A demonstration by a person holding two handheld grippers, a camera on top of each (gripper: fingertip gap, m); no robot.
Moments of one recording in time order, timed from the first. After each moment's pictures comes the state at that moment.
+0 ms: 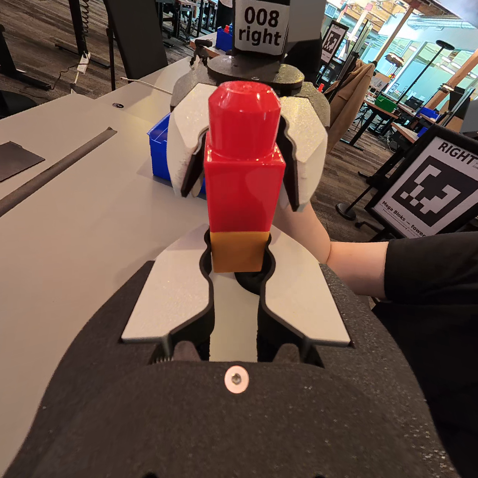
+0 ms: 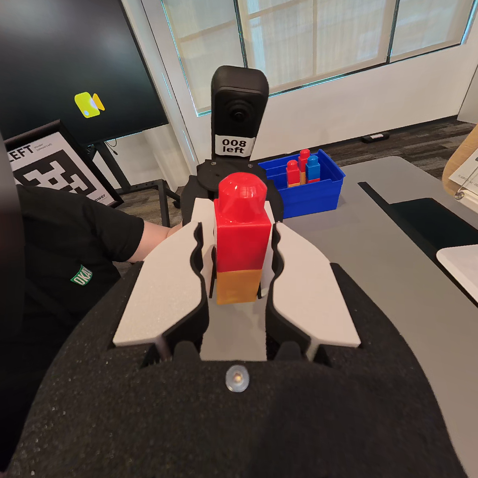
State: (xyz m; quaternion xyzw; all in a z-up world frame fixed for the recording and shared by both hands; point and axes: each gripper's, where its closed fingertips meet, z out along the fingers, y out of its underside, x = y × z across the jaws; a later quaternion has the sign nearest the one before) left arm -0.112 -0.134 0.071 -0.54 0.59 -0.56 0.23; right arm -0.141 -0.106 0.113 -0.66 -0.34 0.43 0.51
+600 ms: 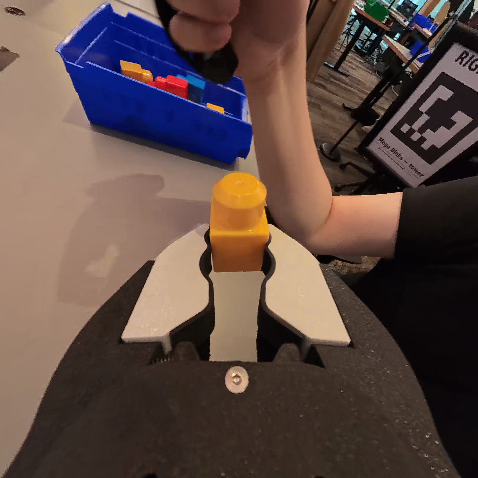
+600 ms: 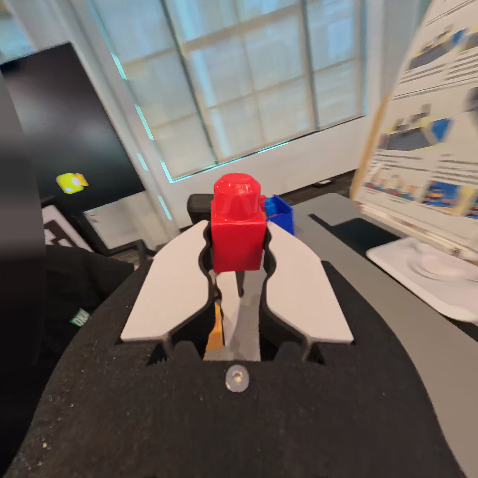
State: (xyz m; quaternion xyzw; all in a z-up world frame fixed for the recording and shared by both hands) left arm -0.089 -0.181 0.010 -0.51 0.67 -0.51 0.14; right arm -0.041 -0.116 0.148 -0.64 -0.21 0.43 0.60
